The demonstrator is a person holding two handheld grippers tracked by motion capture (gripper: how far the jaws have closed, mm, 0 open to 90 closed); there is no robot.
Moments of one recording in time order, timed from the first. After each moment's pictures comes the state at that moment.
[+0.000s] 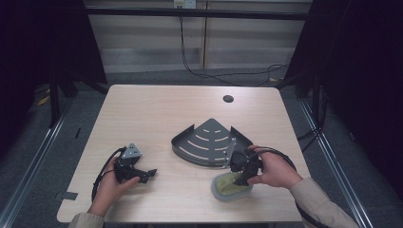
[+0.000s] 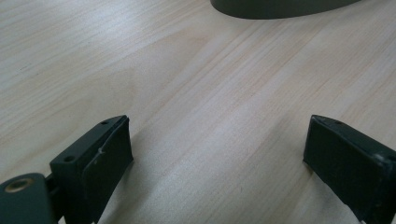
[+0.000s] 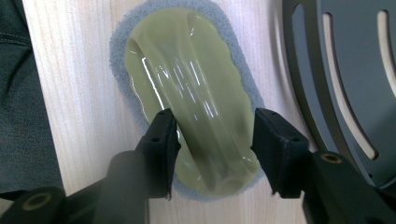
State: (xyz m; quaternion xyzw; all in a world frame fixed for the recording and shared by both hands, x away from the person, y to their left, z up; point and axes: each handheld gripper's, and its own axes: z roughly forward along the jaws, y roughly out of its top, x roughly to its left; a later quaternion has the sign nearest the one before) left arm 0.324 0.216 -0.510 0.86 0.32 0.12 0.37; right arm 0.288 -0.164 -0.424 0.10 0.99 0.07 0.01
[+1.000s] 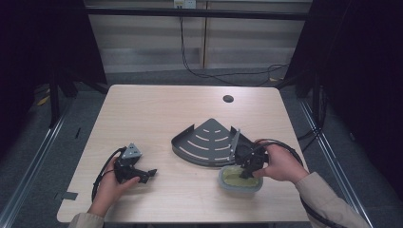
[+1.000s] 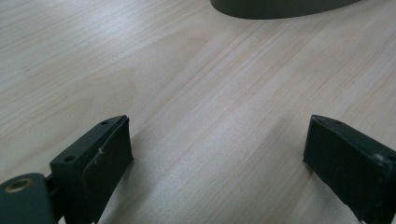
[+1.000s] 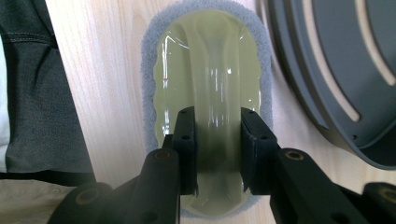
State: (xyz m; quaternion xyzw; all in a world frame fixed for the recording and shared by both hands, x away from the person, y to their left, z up) left arm 0.324 0.216 -0.510 0.86 0.32 0.12 0.37; right arm 0.294 -0.174 -0.396 0.13 0.99 0.05 -0.01
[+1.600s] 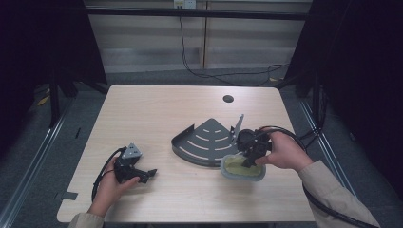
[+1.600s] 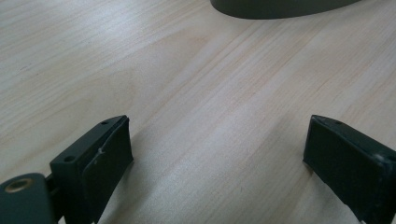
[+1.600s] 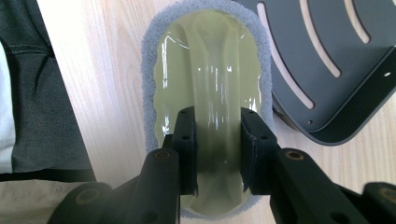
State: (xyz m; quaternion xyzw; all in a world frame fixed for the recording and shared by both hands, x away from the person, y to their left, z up) left arm 0.324 0.216 -0.510 0.86 0.32 0.12 0.37; right arm 0.312 -0.179 -0.365 0.15 0.99 0.05 0.00
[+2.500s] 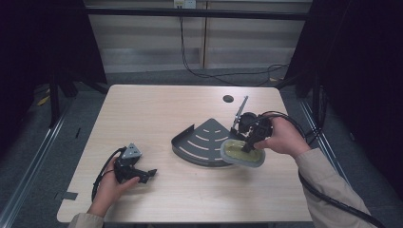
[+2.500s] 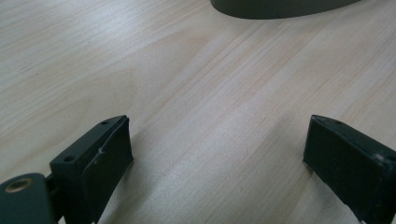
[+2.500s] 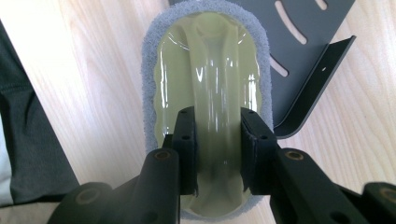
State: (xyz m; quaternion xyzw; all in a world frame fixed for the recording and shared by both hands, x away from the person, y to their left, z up) left arm 0.324 0.216 -0.510 0.86 0.32 0.12 0.37; right arm 0.344 -0.187 -0.344 0.21 0.97 0.08 0.02
